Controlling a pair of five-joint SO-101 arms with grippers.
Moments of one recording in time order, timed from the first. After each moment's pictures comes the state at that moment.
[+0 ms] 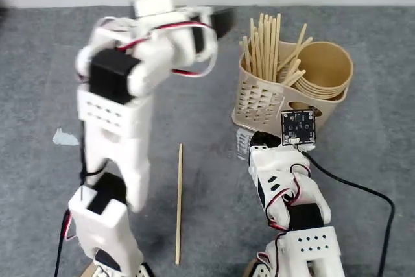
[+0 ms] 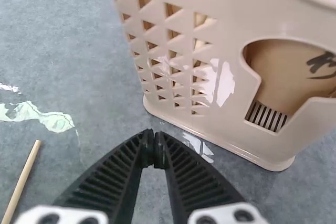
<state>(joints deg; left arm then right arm) 17.5 18.1 -71.0 98.8 31.3 -10.6 -73.3 81.1 34.2 -5.2</state>
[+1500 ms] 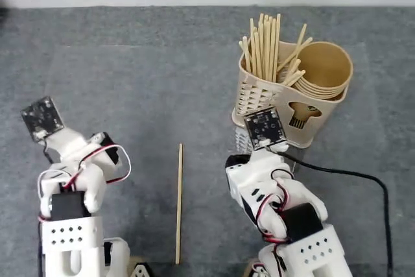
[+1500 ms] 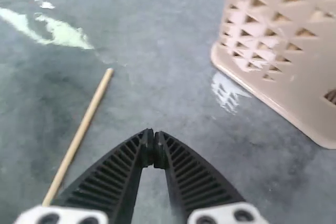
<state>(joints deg) -11.3 -64.8 67.6 54.2 28.3 -26.8 -72.7 65.4 61.3 -5.2</state>
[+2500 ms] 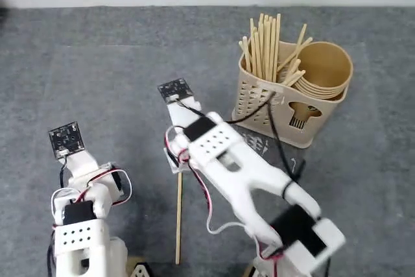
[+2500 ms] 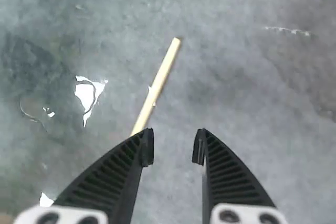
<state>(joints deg) -16.3 -64.9 87.1 45.5 15.5 -41.8 3.1 18.2 65.2 -16.2</state>
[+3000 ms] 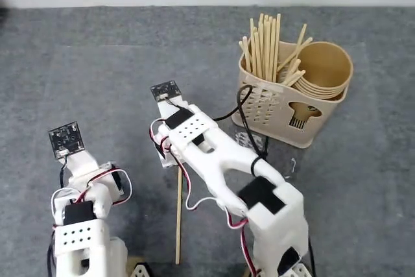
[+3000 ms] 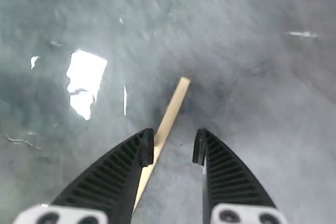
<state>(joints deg) -16.3 -64.9 87.2 45.1 15.5 -42.4 23.6 3.4 65.2 -19.3</state>
